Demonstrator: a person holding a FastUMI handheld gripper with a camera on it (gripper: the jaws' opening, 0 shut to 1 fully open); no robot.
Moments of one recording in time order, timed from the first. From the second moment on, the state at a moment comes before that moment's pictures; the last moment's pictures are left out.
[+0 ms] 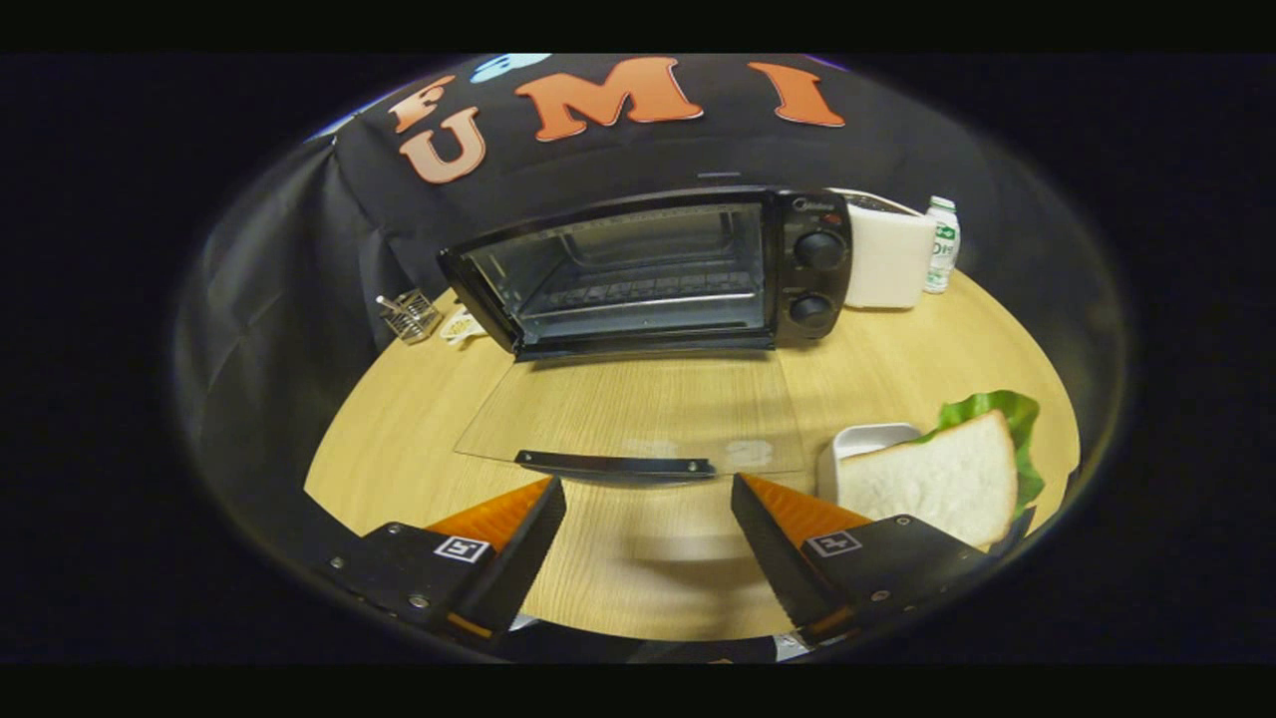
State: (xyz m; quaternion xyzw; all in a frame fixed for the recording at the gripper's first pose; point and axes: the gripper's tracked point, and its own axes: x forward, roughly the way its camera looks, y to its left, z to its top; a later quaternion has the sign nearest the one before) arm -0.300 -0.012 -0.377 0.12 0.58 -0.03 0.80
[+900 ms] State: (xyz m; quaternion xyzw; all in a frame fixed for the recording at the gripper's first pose) arm -0.351 -0.185 -0.397 0.19 0.64 -0.07 0.74
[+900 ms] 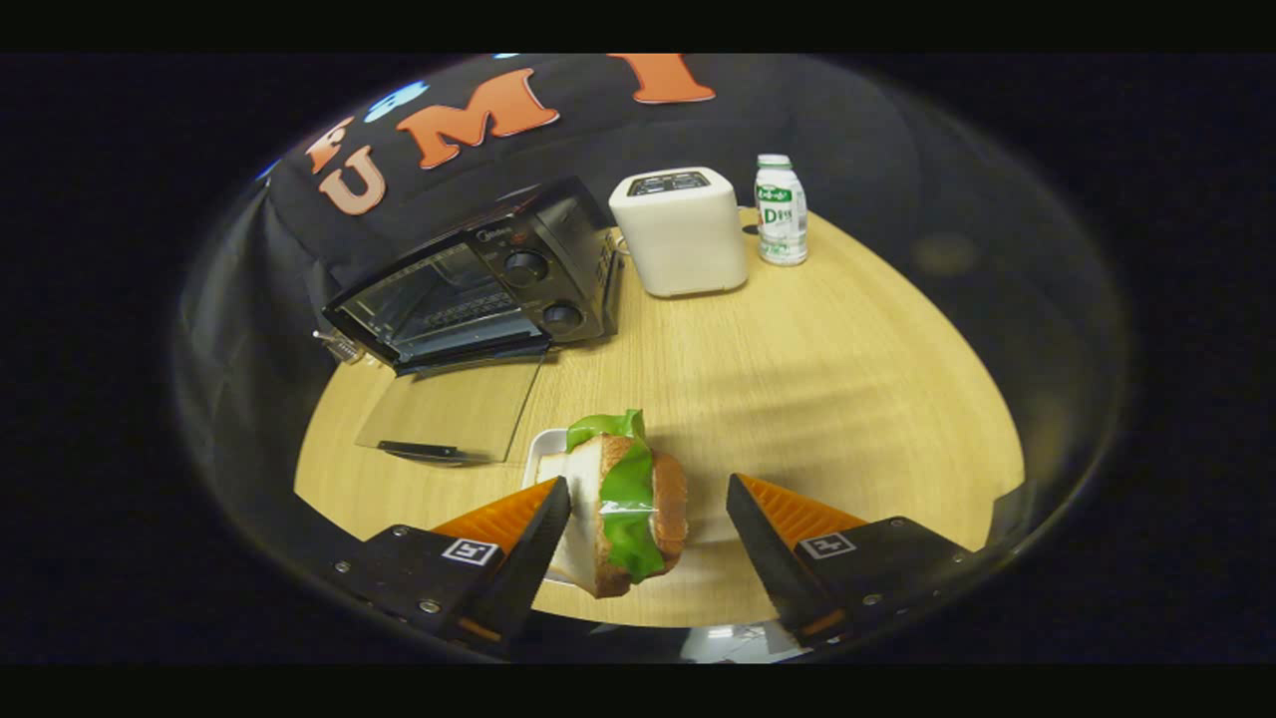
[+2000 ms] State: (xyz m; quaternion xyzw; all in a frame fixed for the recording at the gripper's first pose) arm -0.261 -0.123 -0.333 0.39 0.52 -0.10 0.75
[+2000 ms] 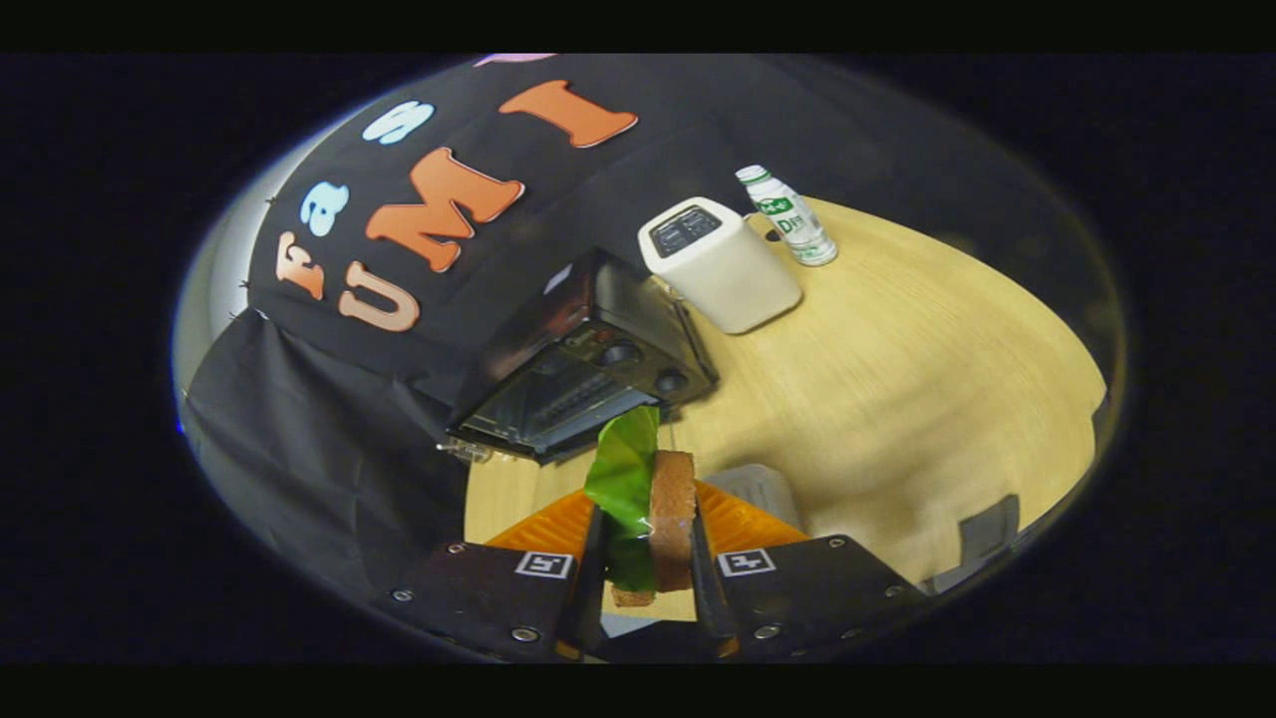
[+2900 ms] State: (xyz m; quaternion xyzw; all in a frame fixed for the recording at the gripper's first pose) arm -0.122 -0.015 -0.437 0.52 0.39 -0.16 0.74
